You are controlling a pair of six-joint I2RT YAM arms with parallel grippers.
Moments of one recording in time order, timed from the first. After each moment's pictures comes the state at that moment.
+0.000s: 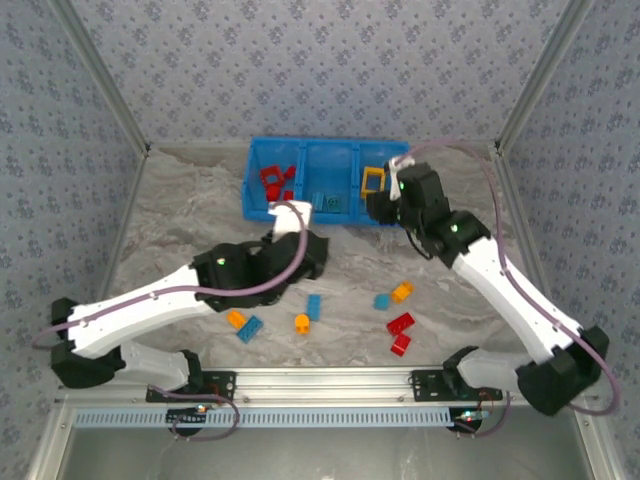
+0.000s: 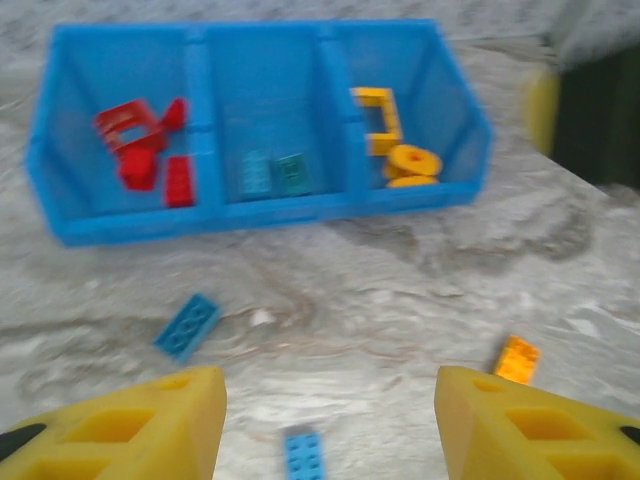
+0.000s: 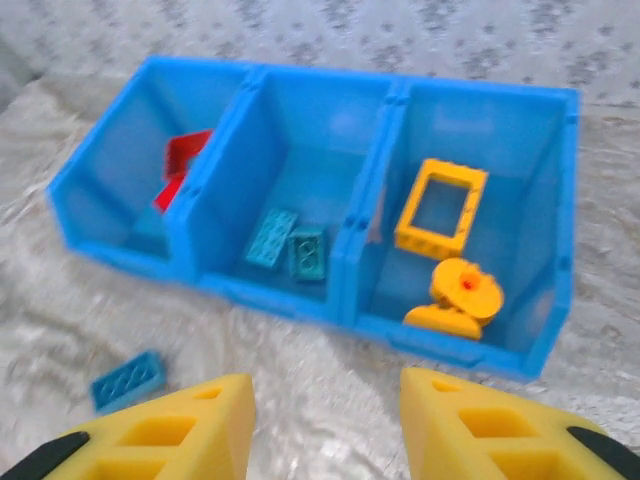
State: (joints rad) left arm -1.24 1.26 1.42 -0.97 -0.71 -0.79; right arm 0.59 1.17 1.17 -0.57 0.12 0.24
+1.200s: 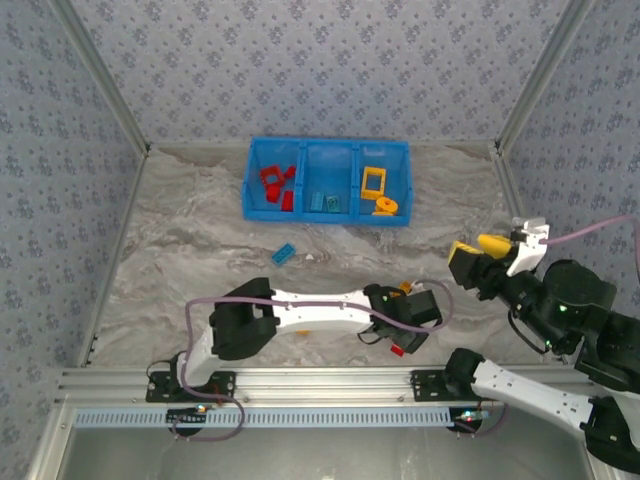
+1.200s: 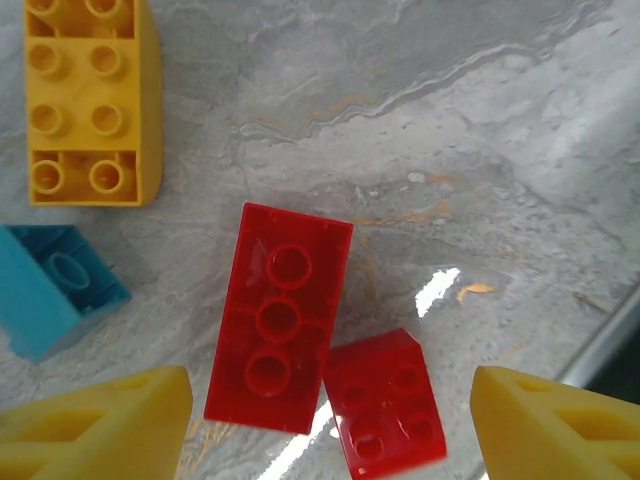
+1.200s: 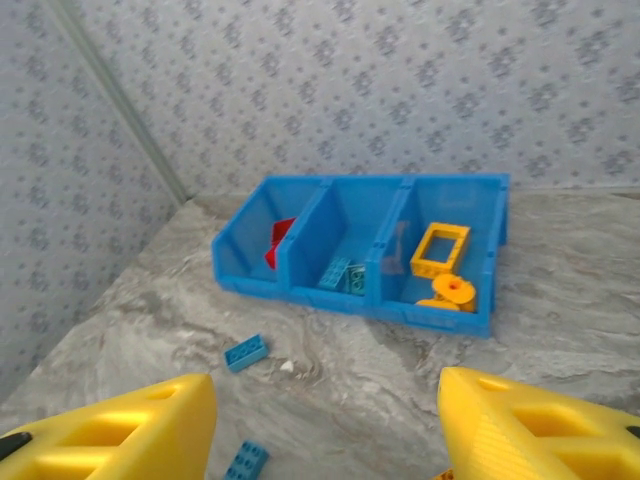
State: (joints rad) left arm -1.40 2.16 1.72 -0.70 -0.15 -0.52; right arm 0.96 0.56 1.36 -1.07 0.46 0.41
